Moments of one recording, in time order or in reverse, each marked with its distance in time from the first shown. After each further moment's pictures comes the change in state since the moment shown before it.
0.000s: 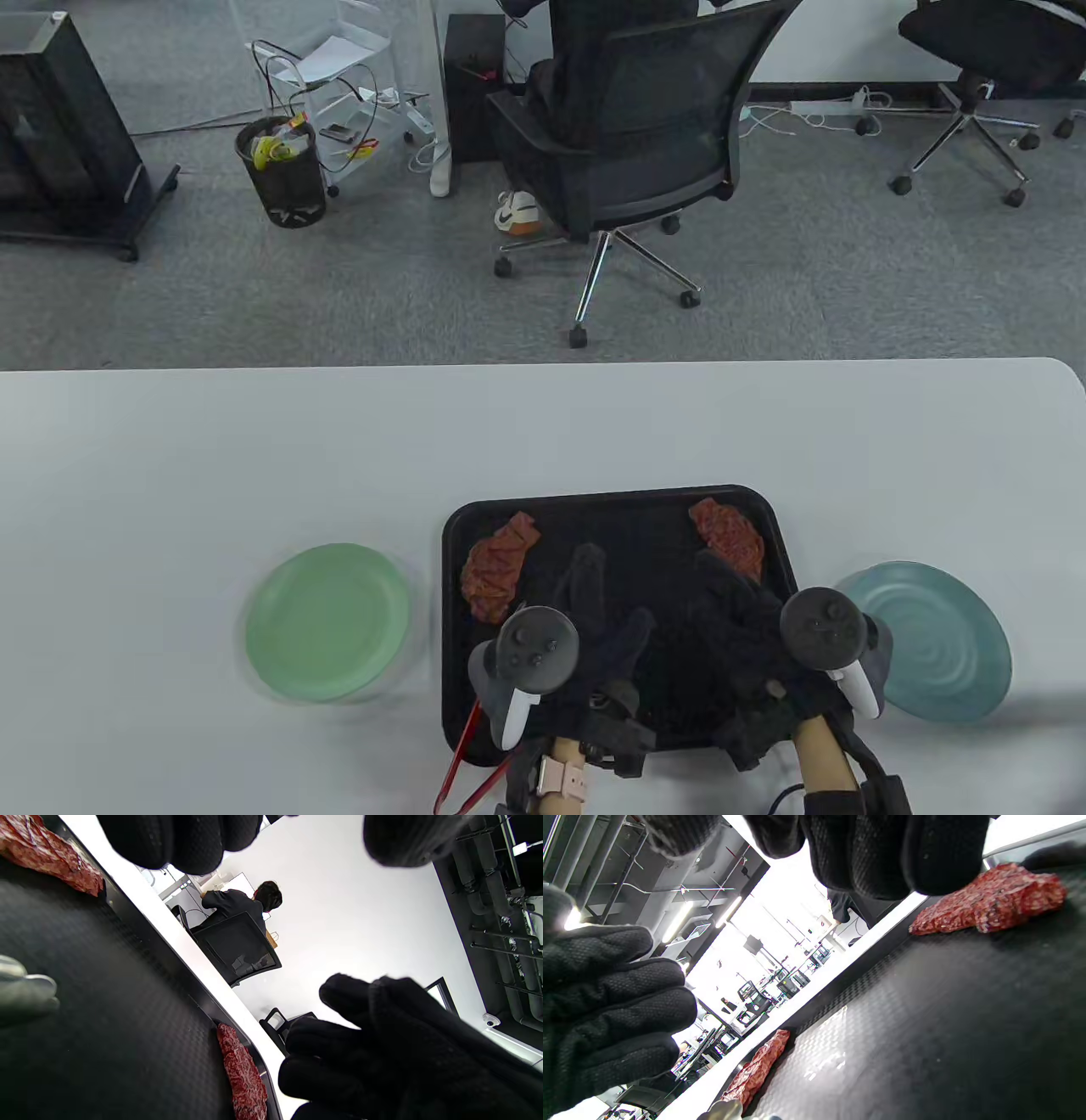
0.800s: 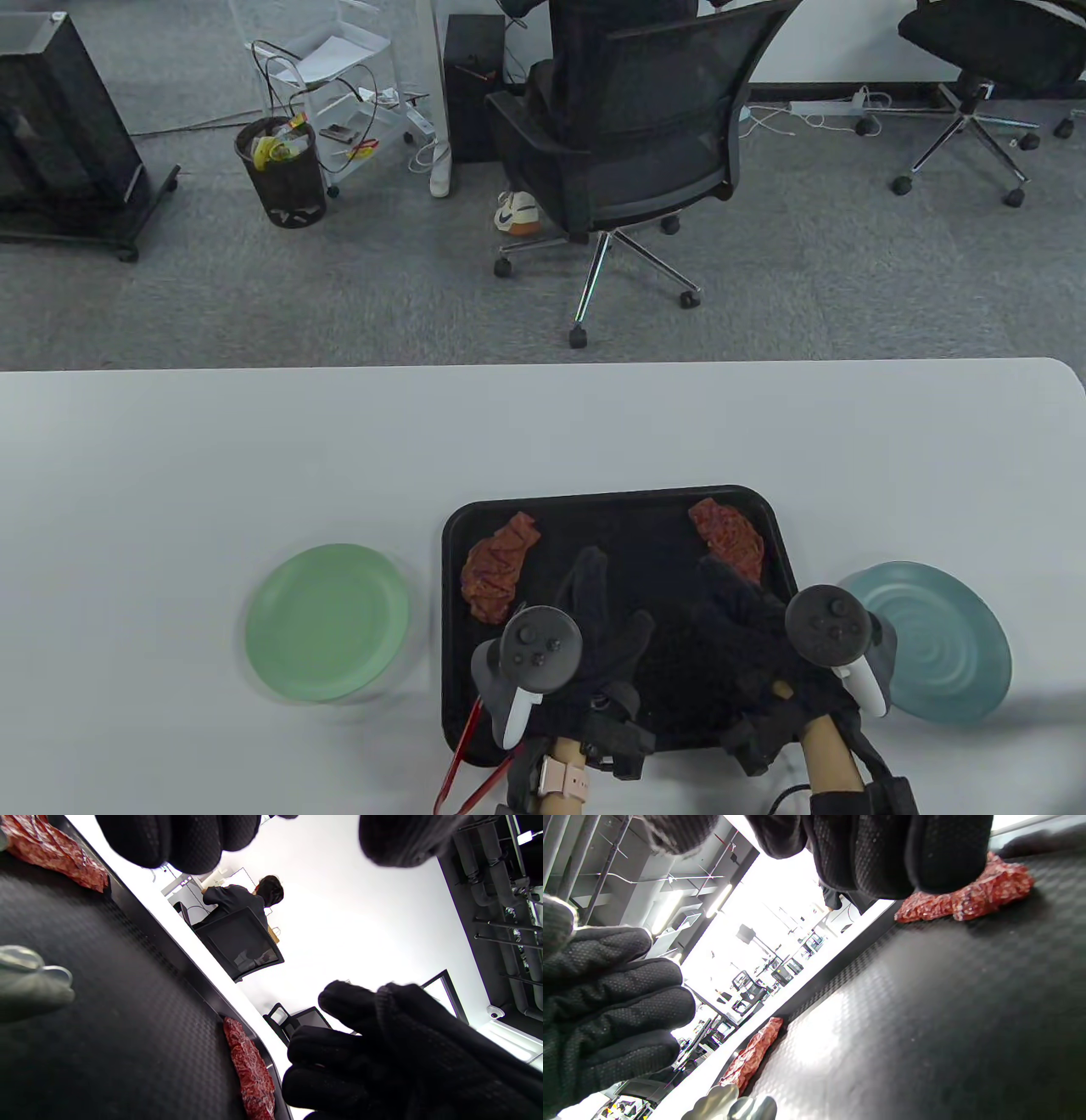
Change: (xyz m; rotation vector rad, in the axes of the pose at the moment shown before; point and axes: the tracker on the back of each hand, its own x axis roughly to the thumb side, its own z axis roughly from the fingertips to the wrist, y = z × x) left_hand -0.008 -0.006 -0.001 -0.010 0.004 -0.020; right_hand -0.003 -0.004 0.003 0.052 0.038 -0.009
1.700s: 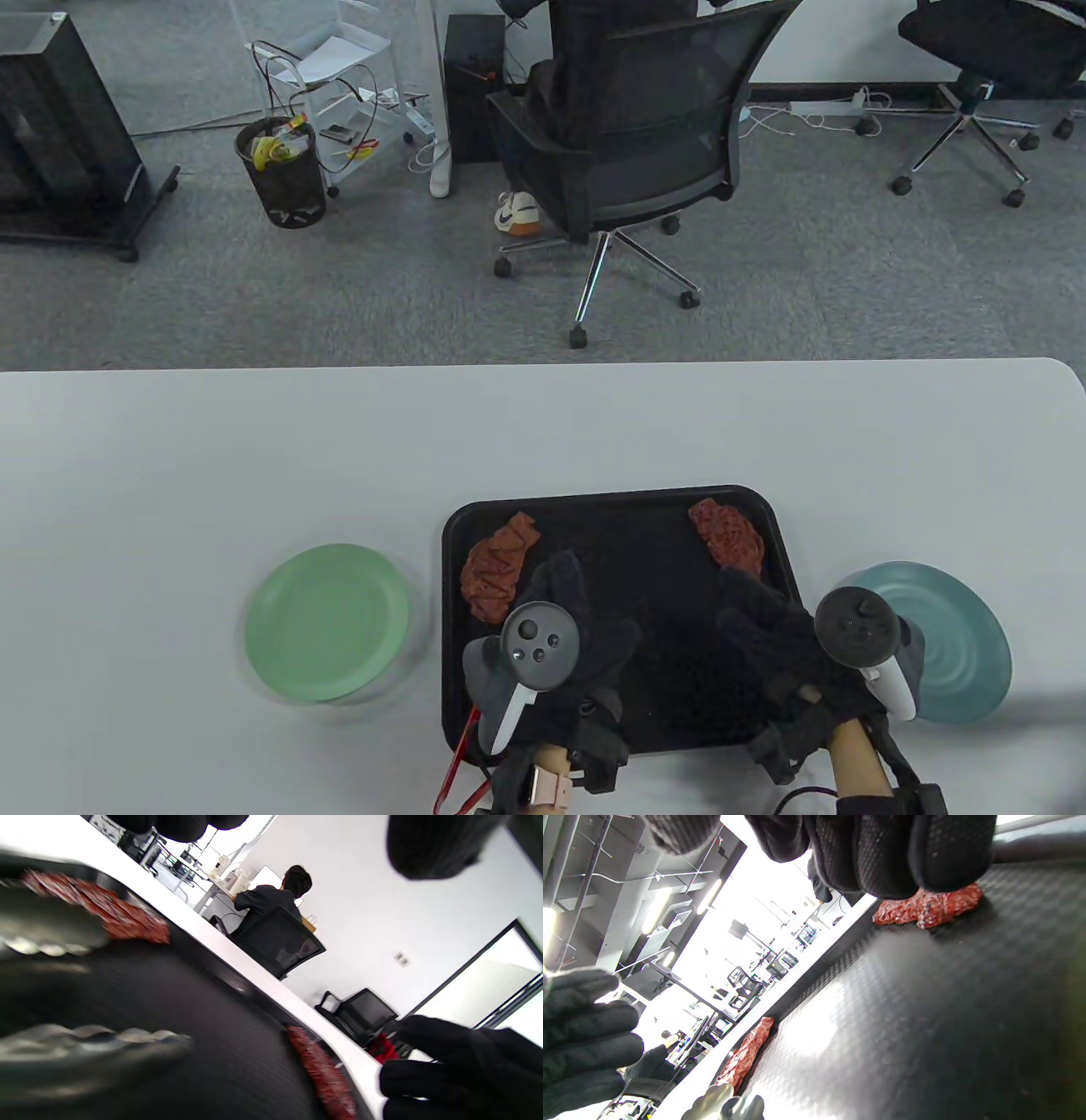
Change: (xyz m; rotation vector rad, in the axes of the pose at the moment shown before) left_hand 0.006 0.030 0.009 -0.049 0.140 -0.289; right_hand -0.038 -0.008 -0.002 0.033 0.035 -0.046
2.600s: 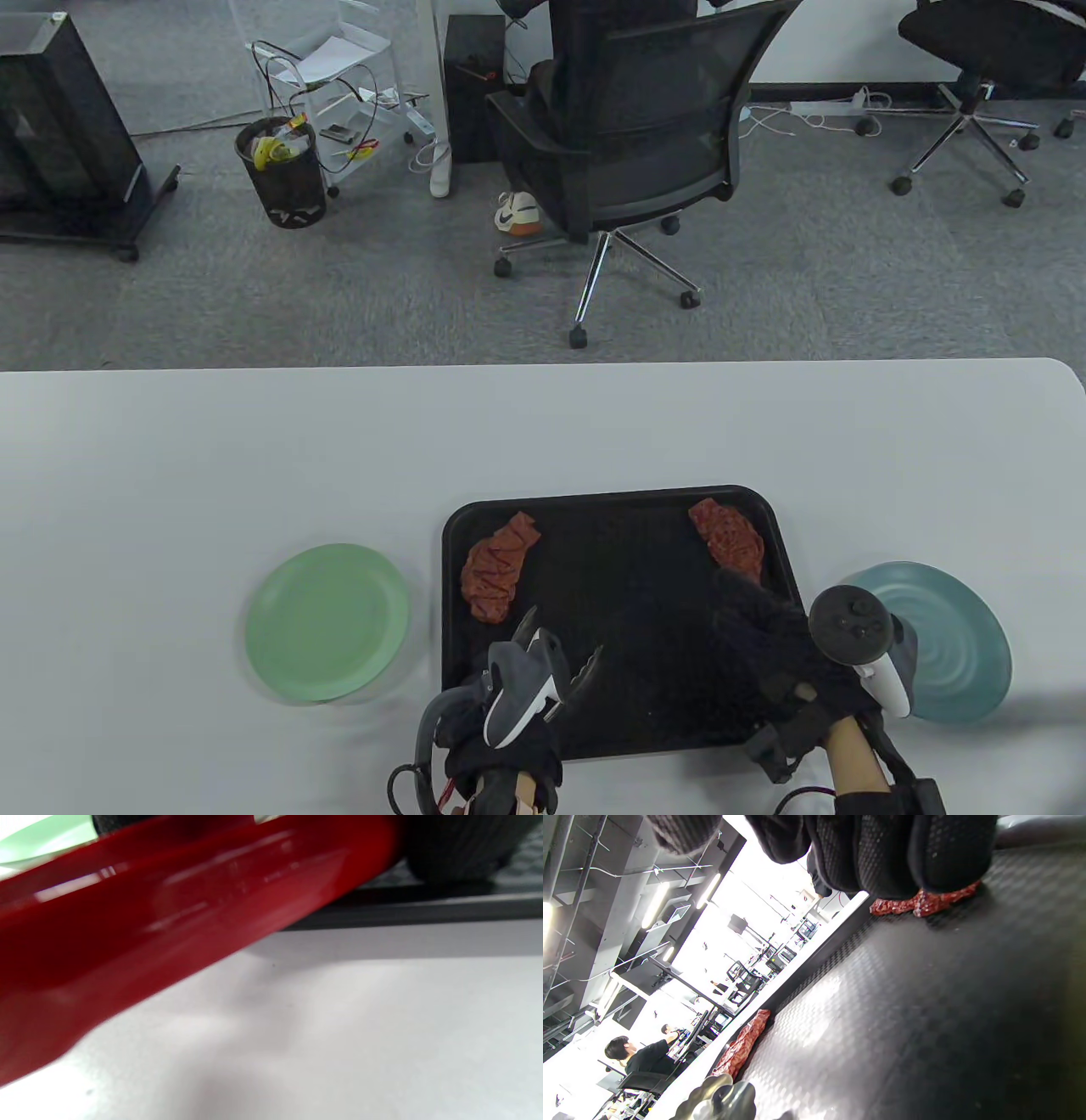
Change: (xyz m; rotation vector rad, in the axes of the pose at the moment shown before) left_hand -0.046 -0.037 0.011 -0.457 0.393 -0.742; right_hand -0.016 0.011 -0.008 0.023 0.001 0.018
